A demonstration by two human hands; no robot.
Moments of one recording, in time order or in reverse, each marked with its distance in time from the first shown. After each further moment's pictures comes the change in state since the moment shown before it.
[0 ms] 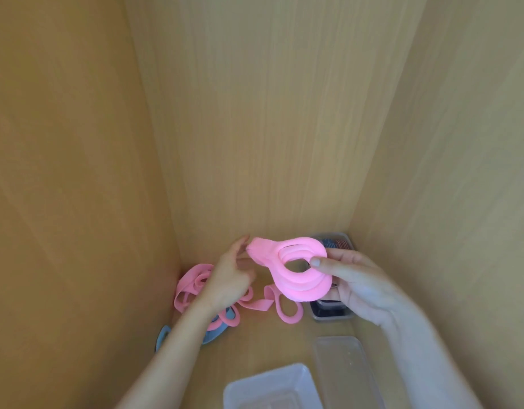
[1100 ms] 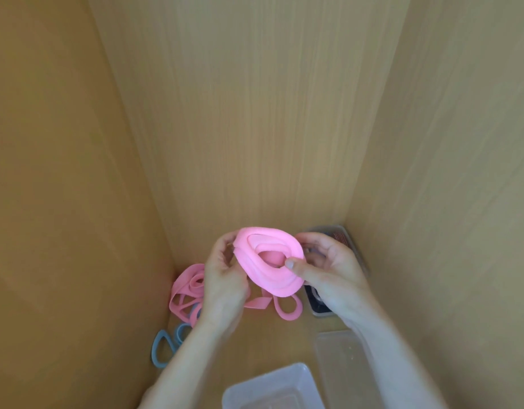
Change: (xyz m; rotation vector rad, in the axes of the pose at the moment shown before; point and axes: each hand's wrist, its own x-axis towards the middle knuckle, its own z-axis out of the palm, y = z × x) left_hand -0.026 0.036 0.031 -0.498 0.304 0.067; right_hand 0.017 0.022 0.020 -0.165 0.223 -0.302
